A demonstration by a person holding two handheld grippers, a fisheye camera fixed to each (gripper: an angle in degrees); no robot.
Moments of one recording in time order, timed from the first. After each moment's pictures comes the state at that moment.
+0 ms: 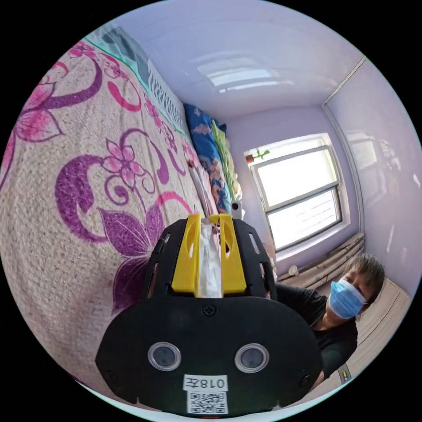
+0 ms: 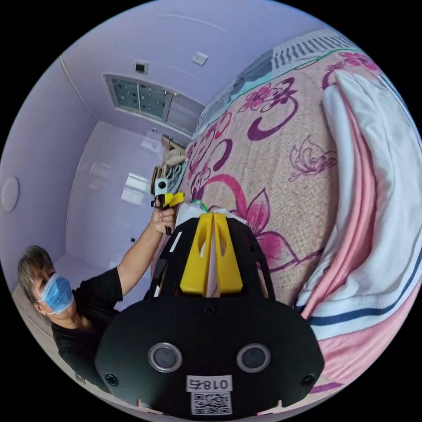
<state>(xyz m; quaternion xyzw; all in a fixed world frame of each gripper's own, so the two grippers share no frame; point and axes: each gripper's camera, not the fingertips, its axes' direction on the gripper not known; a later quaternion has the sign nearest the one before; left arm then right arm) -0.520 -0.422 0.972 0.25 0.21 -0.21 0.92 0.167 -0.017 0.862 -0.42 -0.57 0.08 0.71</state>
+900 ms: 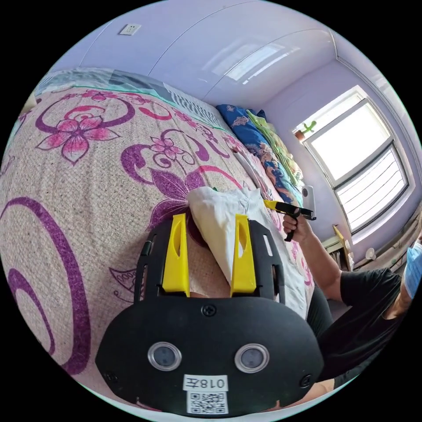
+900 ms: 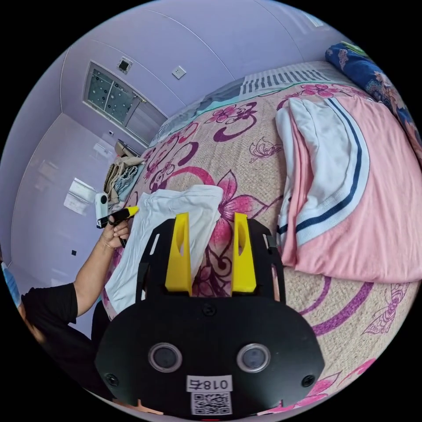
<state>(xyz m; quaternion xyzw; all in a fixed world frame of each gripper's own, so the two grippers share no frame) -0.382 -0.412 0.974 0.18 -0.08 -0.18 0.96 0.128 -0.008 0.810 -0.37 -0.40 0.00 0.83</state>
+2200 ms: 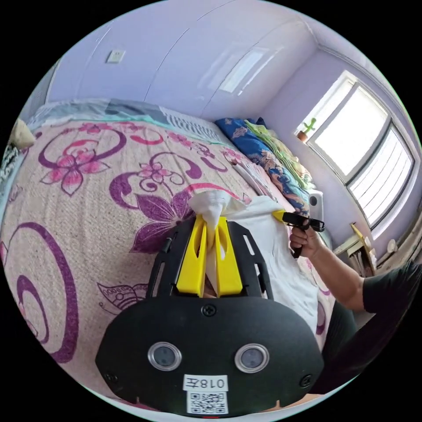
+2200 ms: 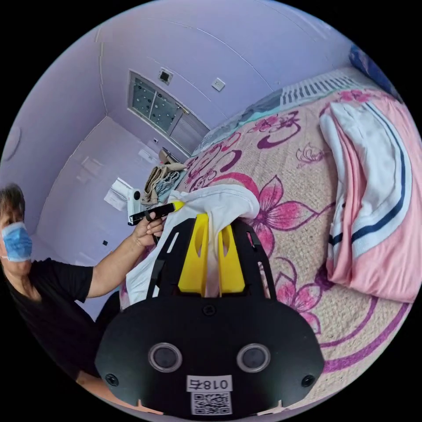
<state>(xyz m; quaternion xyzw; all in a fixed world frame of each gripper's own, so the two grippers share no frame) -0.367 -0.425 0.782 0.23 -0.17 -0.13 0.95 0.157 0.009 0.806 -0.29 -0.54 0.01 0.79</state>
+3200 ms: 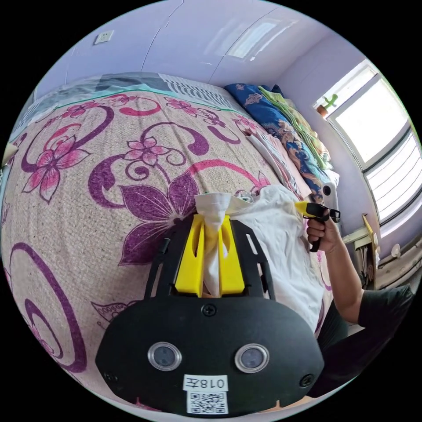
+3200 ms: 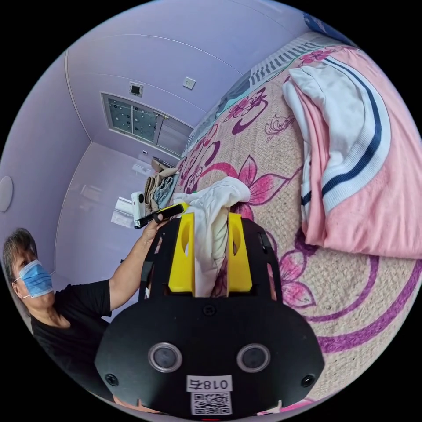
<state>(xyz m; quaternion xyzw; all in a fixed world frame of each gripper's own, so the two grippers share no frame) -0.433 -0.420 0.553 0.10 -0.17 -0.18 0.96 0.263 0.033 0.813 -0.38 -0.52 0.11 0.76</state>
